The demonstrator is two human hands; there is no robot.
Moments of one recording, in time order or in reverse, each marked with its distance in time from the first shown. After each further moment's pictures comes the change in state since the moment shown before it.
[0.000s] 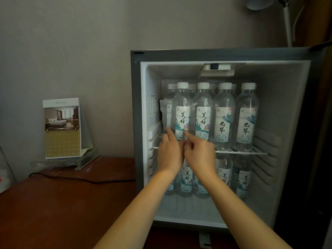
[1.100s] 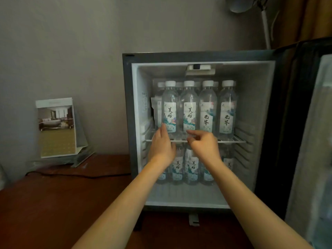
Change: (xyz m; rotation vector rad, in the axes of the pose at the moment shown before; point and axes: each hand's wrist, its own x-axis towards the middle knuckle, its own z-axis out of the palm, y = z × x) left_hand -0.022 0.010 -0.019 0.128 -0.121 0.035; right_hand -0.011 0.010 -0.047 0.170 -0.064 0.140
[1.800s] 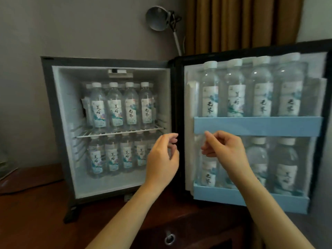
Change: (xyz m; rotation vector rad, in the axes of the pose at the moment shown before) left_hand -0.170 0.163 0.033 -0.642 0.181 0.541; right_hand -0.168 0.007 -0.233 0.171 0.341 0.031
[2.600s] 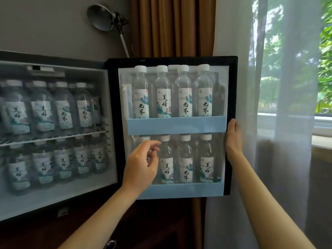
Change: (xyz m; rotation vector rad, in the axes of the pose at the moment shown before) left_hand -0.017 0.065 0.084 -0.168 -0.095 0.125; right_hand 0.062 0.053 -0.199 -0.108 0.552 0.156
